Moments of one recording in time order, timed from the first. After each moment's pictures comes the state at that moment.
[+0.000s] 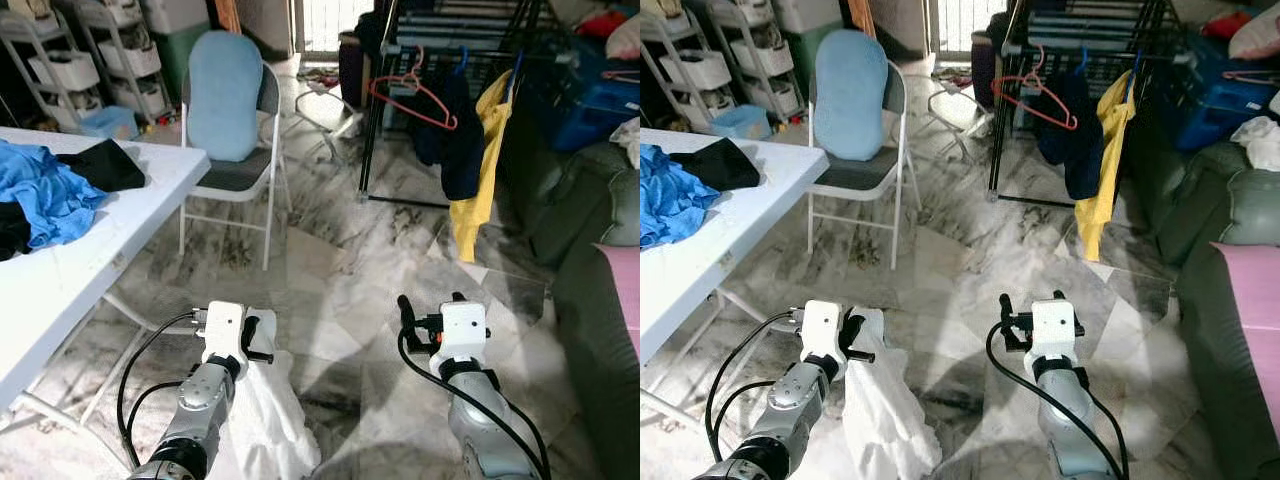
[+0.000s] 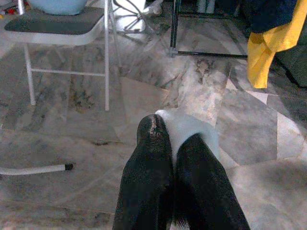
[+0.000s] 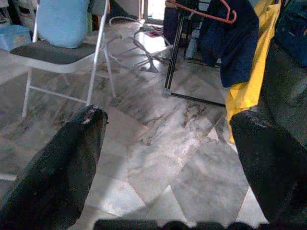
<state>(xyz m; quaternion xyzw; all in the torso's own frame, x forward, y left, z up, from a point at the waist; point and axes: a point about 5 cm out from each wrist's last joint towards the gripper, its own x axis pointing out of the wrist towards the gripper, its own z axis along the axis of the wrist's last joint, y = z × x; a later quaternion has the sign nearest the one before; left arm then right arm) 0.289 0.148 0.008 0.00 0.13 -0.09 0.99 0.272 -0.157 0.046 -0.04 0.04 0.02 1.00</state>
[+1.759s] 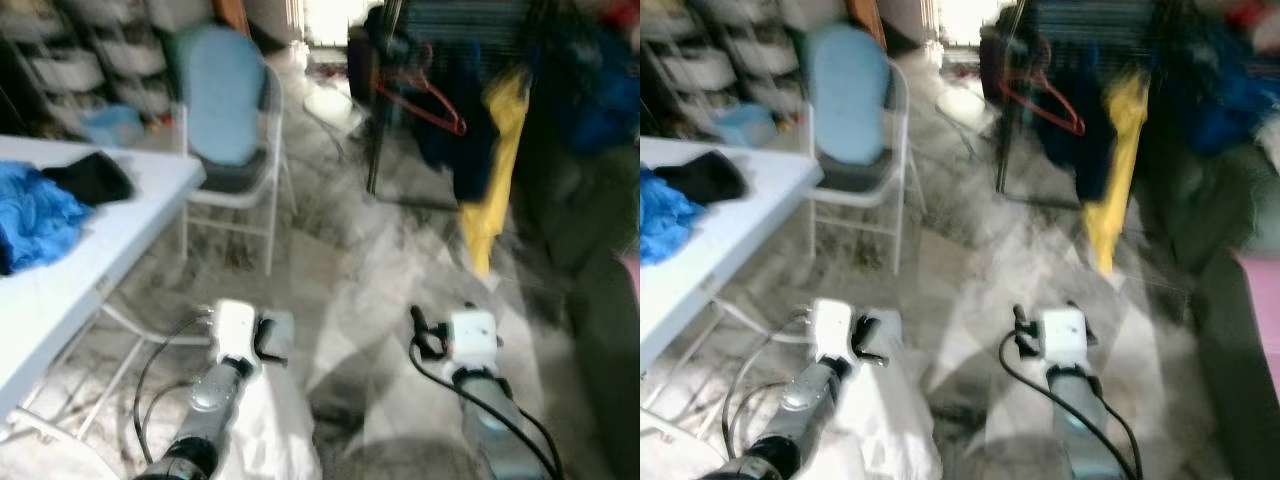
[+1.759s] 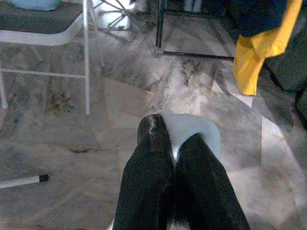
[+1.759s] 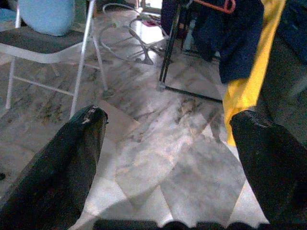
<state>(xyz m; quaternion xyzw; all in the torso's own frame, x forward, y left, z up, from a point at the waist) 0.288 0.134 0.006 -0.02 0.14 -0.13 0.98 0.268 -0.168 0.034 -0.06 0.06 0.01 1.00</state>
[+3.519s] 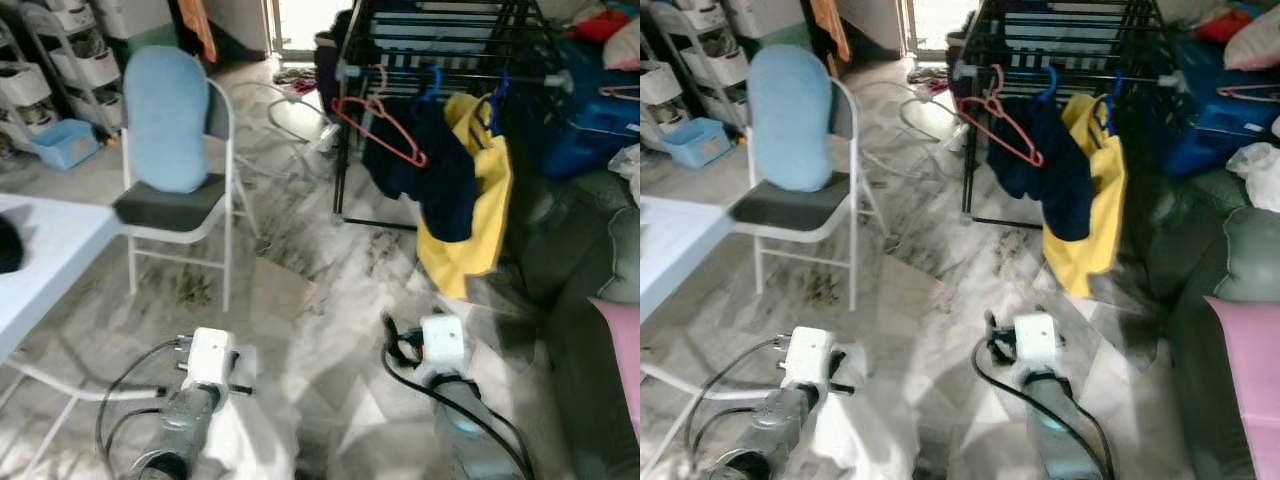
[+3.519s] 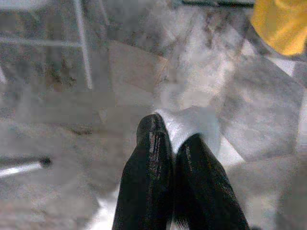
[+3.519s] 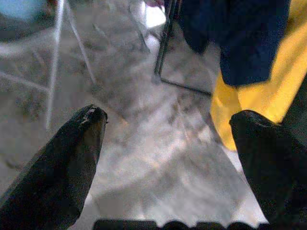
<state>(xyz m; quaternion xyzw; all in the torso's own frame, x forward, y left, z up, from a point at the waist) 0.261 0.156 -0.030 0.03 0.26 -0.08 0.96 0.265 -0.158 0.013 -0.06 0.10 0.04 0.99</state>
